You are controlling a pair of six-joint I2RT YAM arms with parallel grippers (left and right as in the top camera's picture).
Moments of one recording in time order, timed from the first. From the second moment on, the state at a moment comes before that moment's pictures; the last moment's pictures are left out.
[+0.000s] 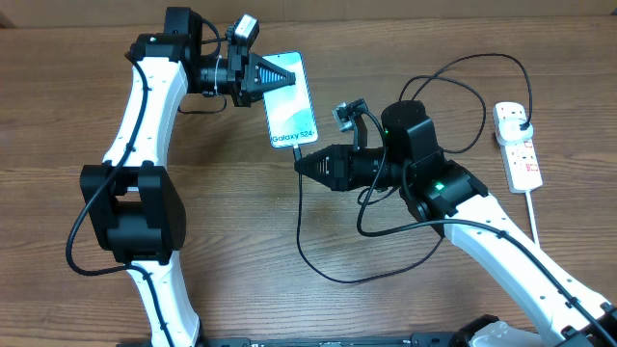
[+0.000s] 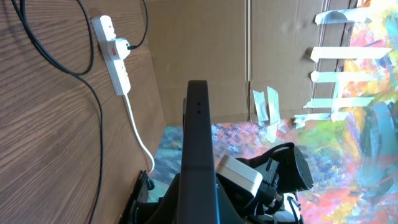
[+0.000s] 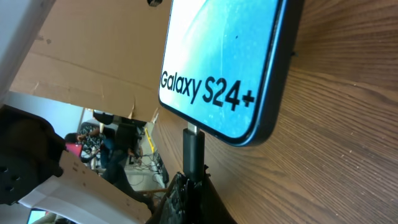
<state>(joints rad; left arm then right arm) -0.05 2.15 1.96 -1.14 1.52 -0.11 0.50 1.40 1.01 -0.14 -0.80 0.68</state>
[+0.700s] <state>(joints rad) -0.05 2.15 1.96 -1.14 1.53 -0.11 0.49 1.40 1.00 -0.10 -0.82 0.70</state>
